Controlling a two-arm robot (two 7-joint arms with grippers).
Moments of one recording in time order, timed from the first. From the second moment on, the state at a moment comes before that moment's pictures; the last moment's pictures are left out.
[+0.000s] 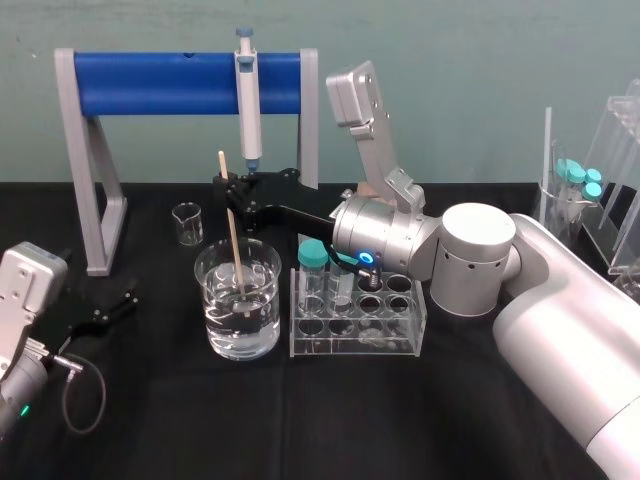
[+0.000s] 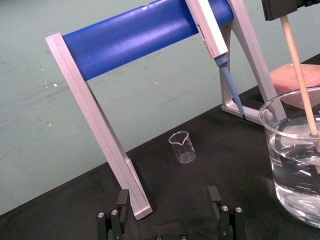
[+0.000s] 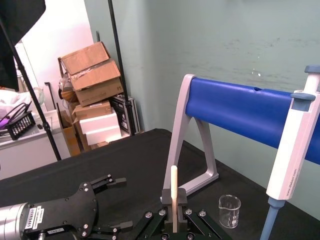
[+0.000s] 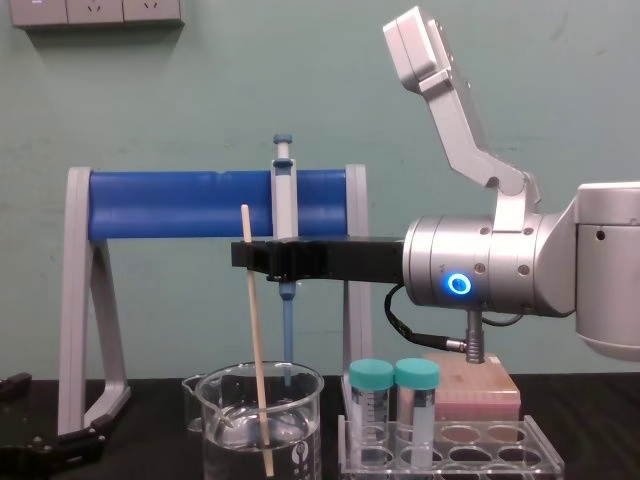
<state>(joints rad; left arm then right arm) -0.20 0.60 0.45 -1.41 -0.25 -0.12 0.03 0.69 0.18 -0.60 -1.14 0.50 0.14 0.54</state>
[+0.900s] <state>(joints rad) -0.20 0.60 0.45 -1.41 -0.25 -0.12 0.03 0.69 0.18 -0.60 -1.14 0.50 0.14 0.54</state>
